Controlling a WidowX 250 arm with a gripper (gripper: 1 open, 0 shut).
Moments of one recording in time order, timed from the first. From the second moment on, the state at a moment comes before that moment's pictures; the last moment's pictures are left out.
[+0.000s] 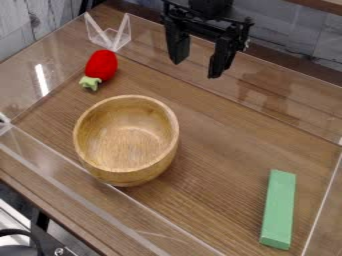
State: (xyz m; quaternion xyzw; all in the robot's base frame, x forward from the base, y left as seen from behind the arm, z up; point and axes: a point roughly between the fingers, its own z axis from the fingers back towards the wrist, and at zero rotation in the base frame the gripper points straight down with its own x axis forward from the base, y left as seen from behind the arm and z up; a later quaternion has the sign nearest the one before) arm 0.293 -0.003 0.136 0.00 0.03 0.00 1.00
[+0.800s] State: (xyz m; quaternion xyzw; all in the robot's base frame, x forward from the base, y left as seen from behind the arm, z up) arm 0.296 0.109 0.113 0.00 0.05 0.06 1.00
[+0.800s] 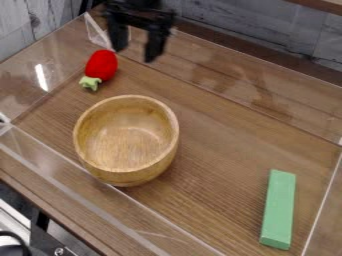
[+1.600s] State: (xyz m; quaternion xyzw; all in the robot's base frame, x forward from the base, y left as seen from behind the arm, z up) arm 0.321 0.151 0.080 0.02 0.04 0.05 1.00
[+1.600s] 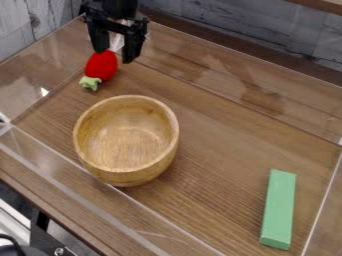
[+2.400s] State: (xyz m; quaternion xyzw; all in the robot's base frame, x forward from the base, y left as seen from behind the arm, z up) arm 0.337 0.173 0.060 0.03 0.02 0.07 1.00
